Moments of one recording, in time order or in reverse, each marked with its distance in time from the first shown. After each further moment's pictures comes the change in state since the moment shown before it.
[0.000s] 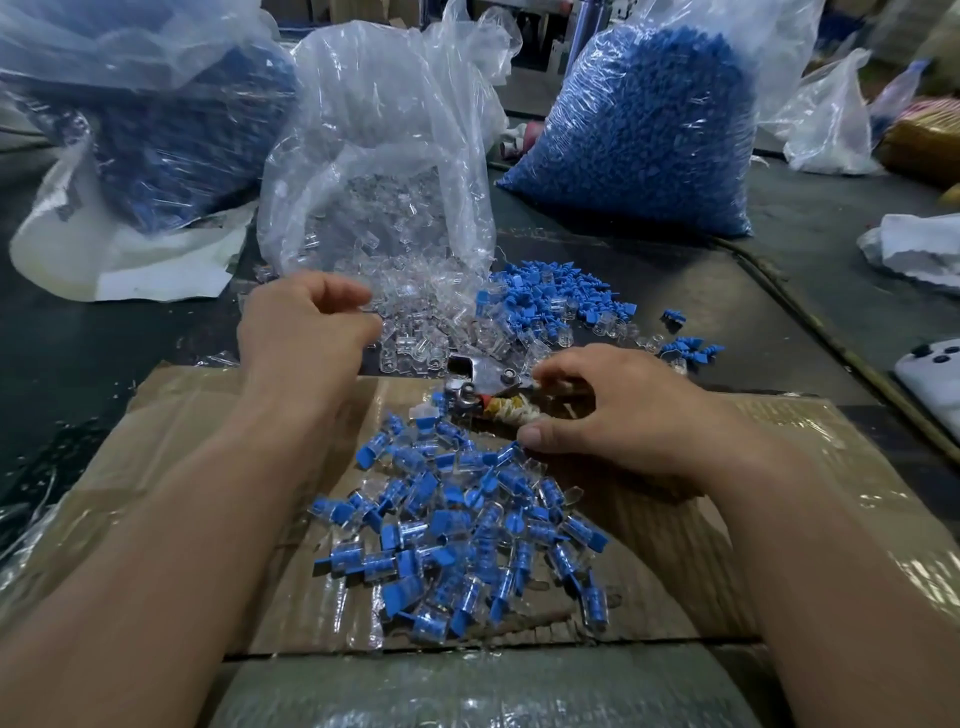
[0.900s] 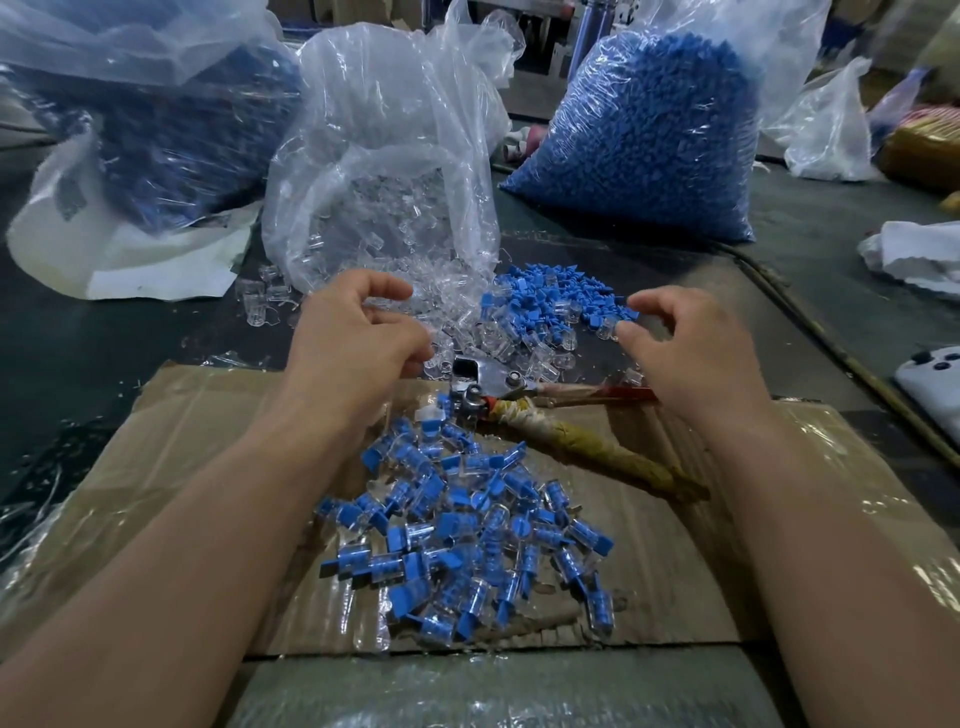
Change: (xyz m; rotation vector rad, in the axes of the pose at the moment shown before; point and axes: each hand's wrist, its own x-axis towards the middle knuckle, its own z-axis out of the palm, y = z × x) left_hand -0.008 0.004 0.007 -0.239 -0.274 -0.064; right_hand 0.020 0.037 -0.006 0.078 0.650 0.173
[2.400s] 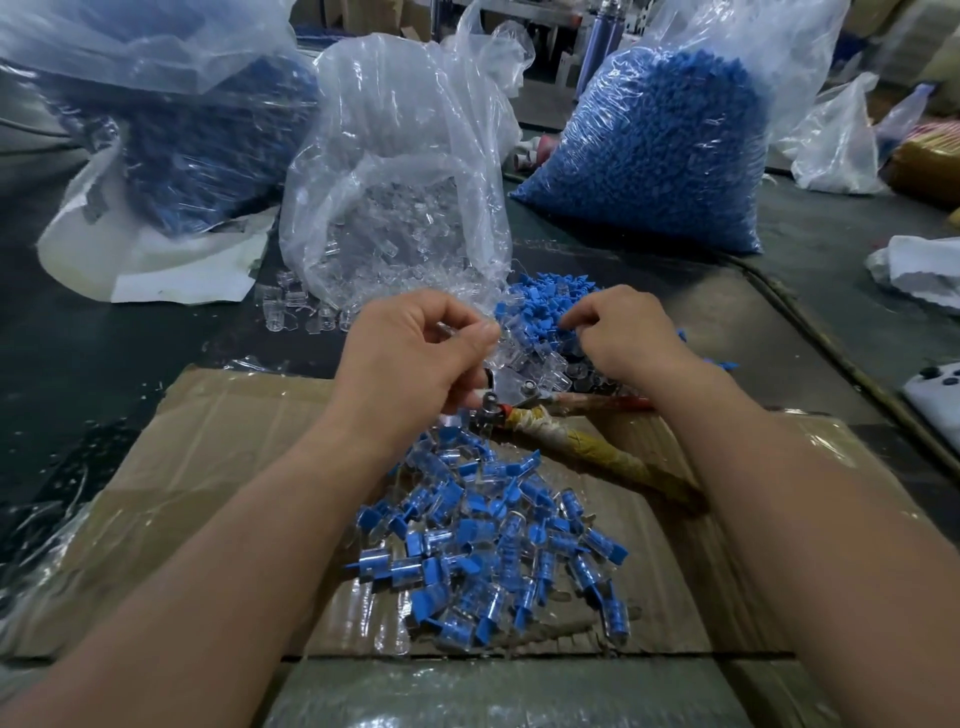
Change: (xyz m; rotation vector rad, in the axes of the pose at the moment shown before) left_hand -0.018 0.009 0.010 -0.016 -0.163 0.174; right_hand 0.040 -0.028 0.031 -0.103 -0.325 0.006
